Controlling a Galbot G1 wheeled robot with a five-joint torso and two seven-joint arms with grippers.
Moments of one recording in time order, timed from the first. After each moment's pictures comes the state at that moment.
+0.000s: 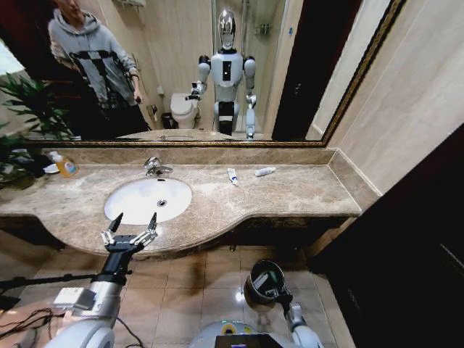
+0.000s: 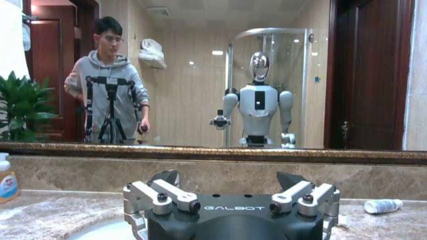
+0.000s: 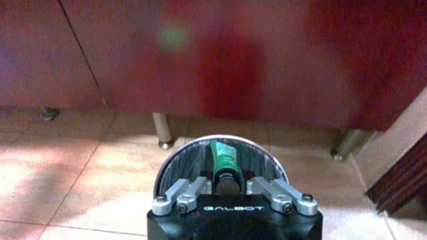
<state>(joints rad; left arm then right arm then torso) 1.84 -1.36 -0.82 -2.47 -0.37 0.04 0.05 -1.29 1.40 0.45 0.88 0.14 0.30 -0.08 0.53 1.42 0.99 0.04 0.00</state>
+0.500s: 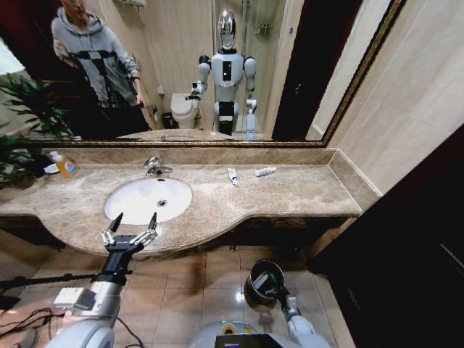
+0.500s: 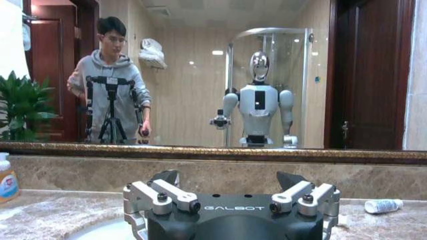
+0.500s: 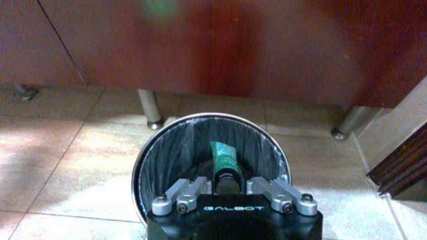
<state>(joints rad) 1.84 -1.36 -0.82 -2.47 -0.37 0.04 0.05 -1.09 1.41 0.44 0.58 0.13 0.34 -0.10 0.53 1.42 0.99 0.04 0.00</state>
